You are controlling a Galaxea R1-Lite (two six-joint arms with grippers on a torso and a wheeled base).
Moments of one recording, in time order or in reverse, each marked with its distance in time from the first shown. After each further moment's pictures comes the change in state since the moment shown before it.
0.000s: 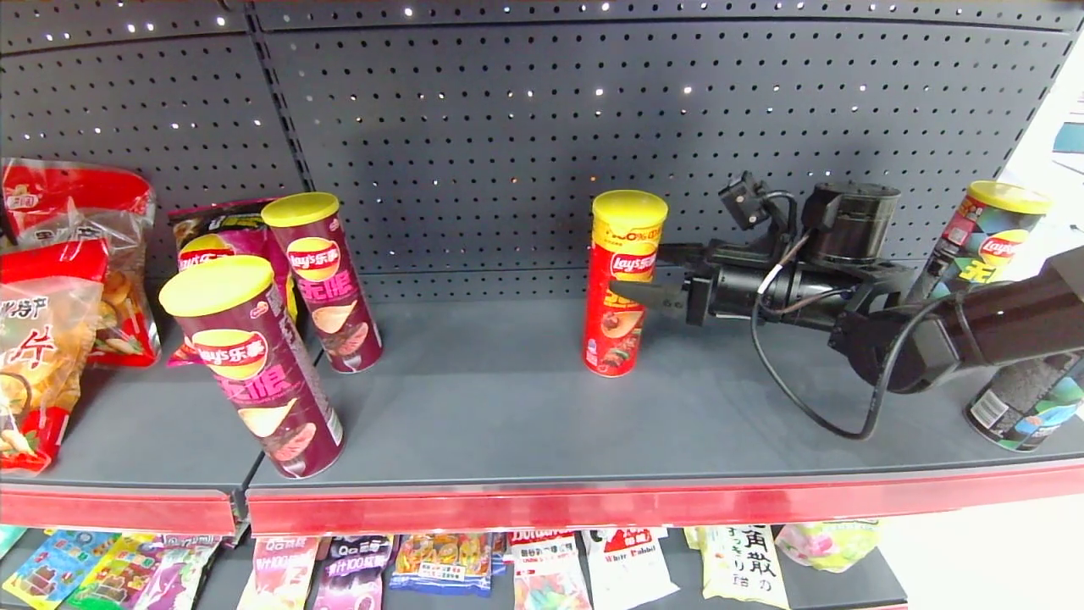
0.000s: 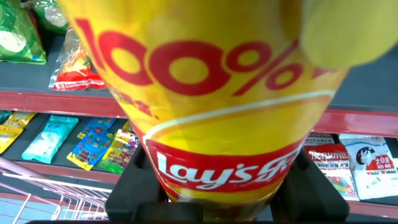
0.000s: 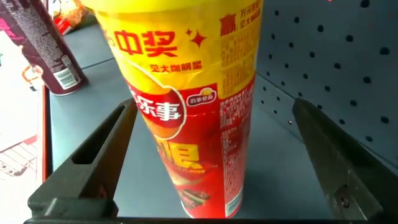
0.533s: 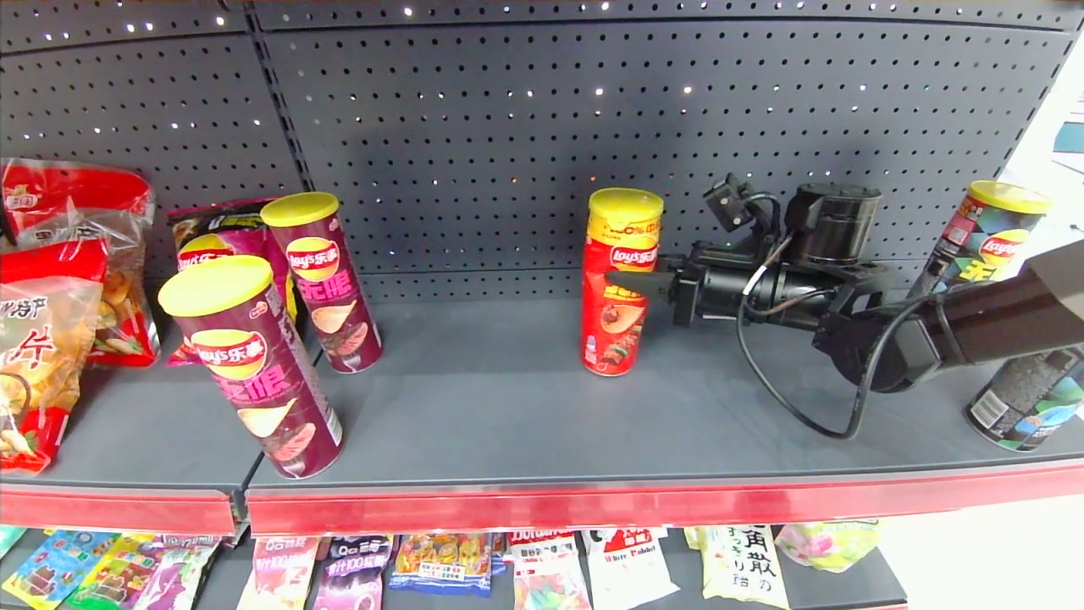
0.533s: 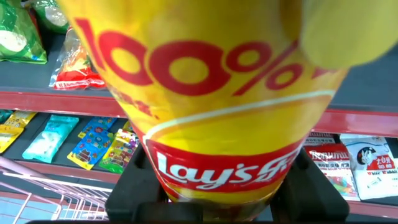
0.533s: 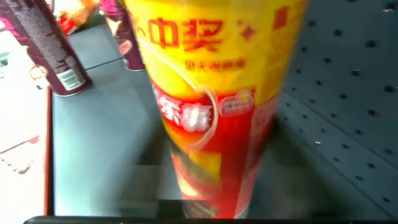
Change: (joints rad) left arm 0.001 -0.001 0.002 0.000 0.001 0.000; right arm 0.030 0.020 -0.026 0.001 0.000 0.001
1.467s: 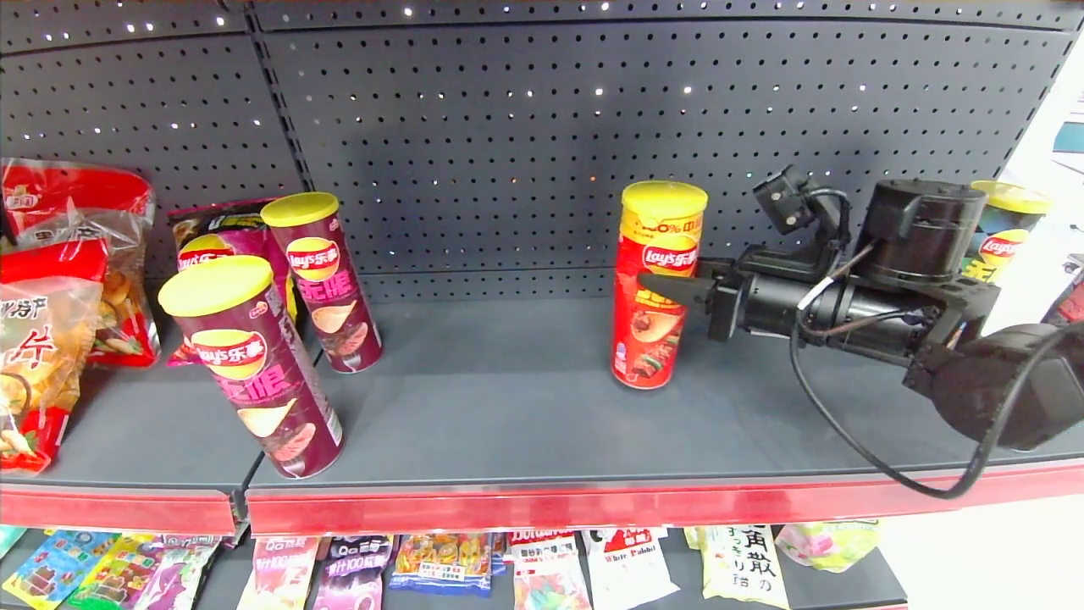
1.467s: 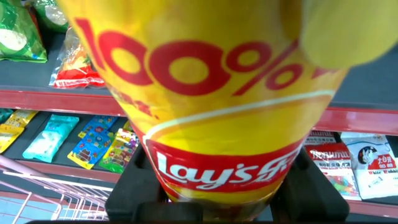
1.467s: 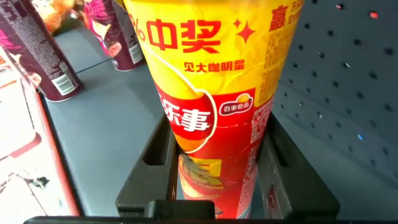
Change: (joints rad) left arm 0.000 -0.014 0.012 0.001 0.000 0.003; right arm 0.046 -0.239 0.253 -0.004 -0.233 0.002
